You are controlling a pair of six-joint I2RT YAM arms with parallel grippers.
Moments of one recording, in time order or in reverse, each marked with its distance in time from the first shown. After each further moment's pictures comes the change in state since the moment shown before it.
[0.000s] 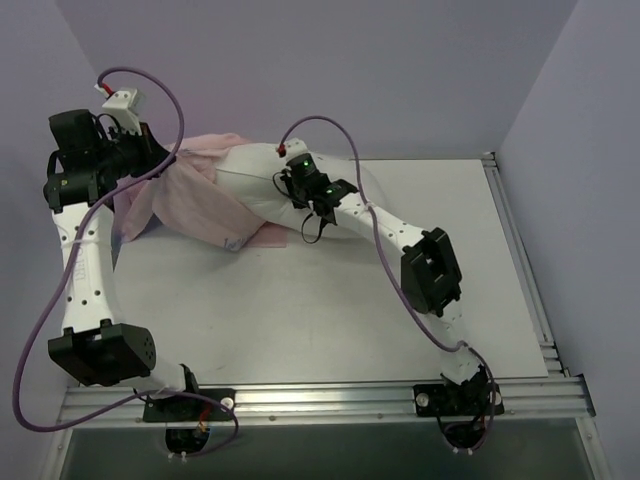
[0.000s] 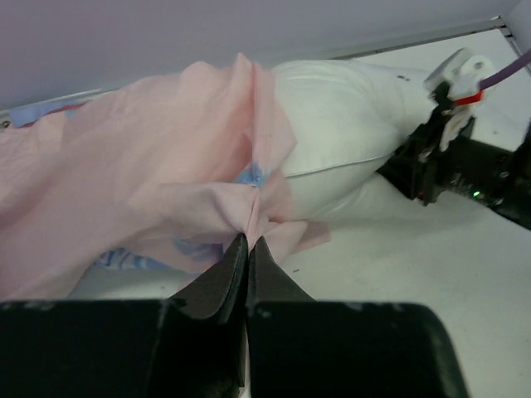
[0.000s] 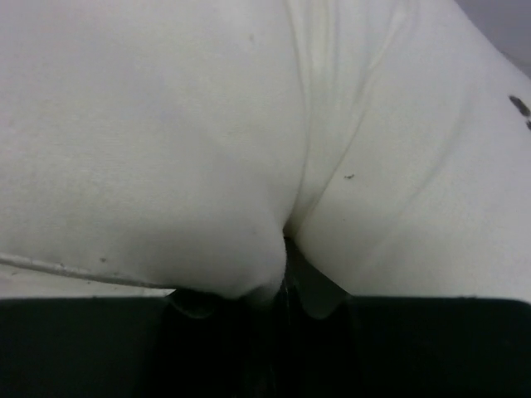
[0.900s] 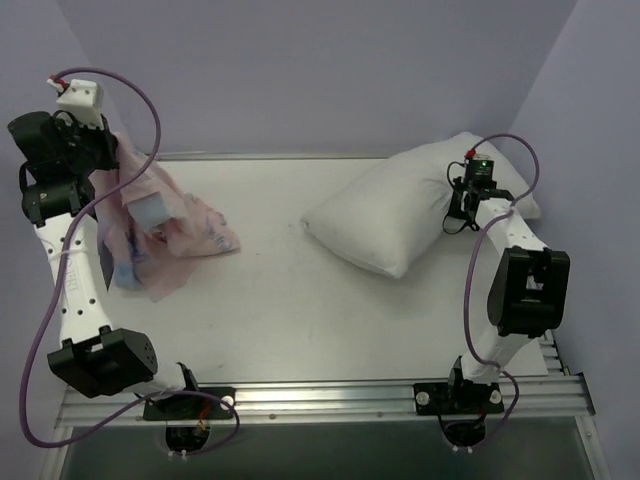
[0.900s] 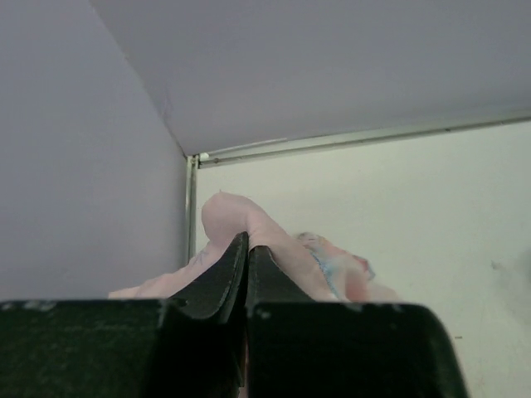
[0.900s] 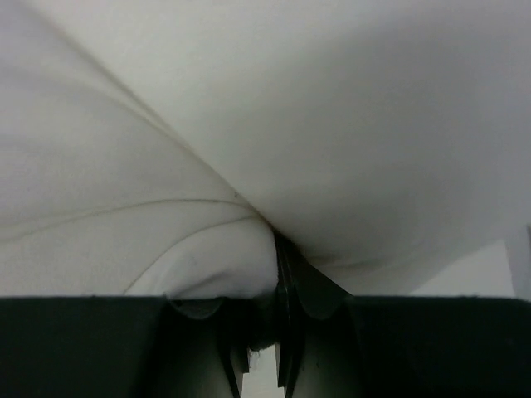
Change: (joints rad) left arm 0.146 -0.050 -0.048 0.220 -0.228 0.145; right arm -0.830 -0.516 -0.743 0.005 -0.171 0.046
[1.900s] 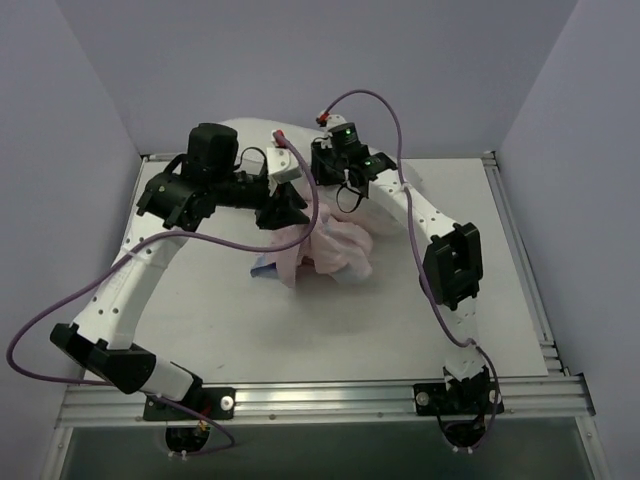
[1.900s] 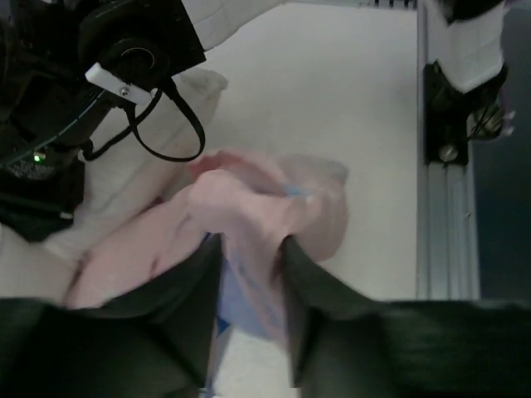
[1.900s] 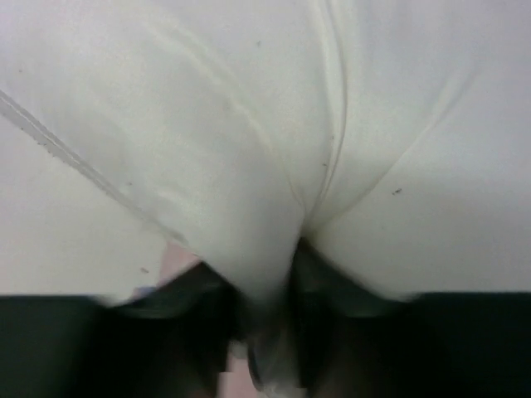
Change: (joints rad) left arm -0.879 0.029 0.079 -0.385 0.428 0.254; right arm 0.611 0.402 0.740 -0.085 -0.165 0.134
